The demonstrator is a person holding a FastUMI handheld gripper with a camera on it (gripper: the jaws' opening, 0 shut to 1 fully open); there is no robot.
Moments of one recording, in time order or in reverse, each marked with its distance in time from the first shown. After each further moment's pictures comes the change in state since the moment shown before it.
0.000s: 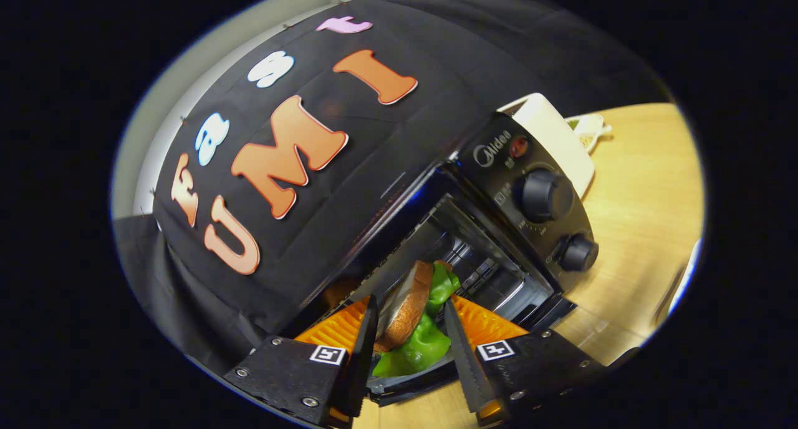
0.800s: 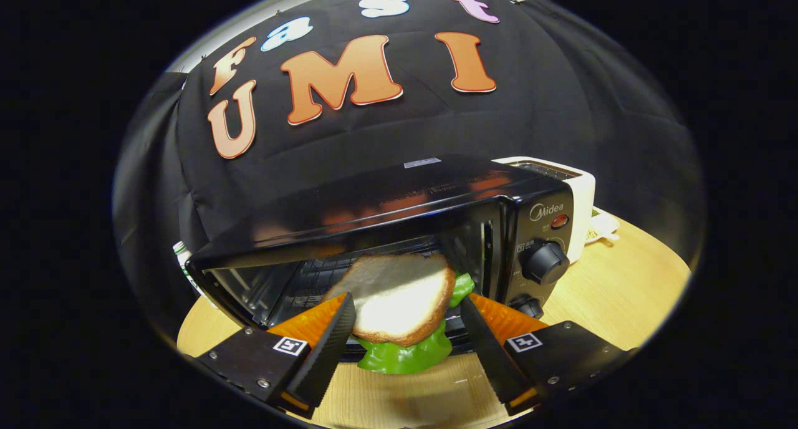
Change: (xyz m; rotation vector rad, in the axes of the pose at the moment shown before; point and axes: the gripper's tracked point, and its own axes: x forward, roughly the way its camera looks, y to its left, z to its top) arm -0.012 -0.024 -0.003 -0.523 0.139 -0.086
